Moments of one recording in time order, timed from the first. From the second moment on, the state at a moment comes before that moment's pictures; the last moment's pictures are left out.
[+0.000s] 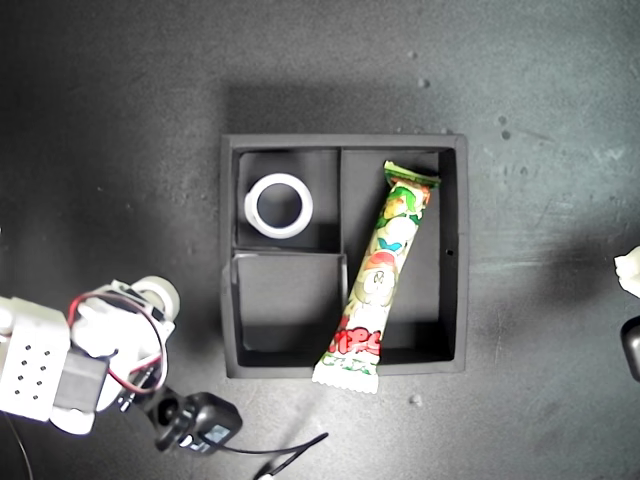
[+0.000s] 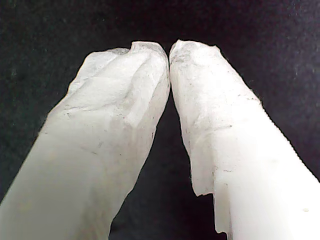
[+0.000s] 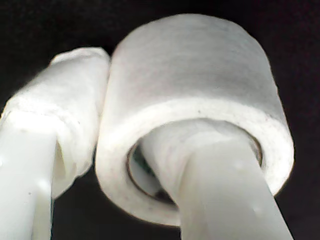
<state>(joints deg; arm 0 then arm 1) 23.6 86.0 105.6 65.9 -79.7 -14.0 145.2 146.8 61.9 80.6</state>
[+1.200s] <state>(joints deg) 15.4 40.0 15.8 104.0 -68.0 -13.6 145.2 152.4 51.7 80.6</state>
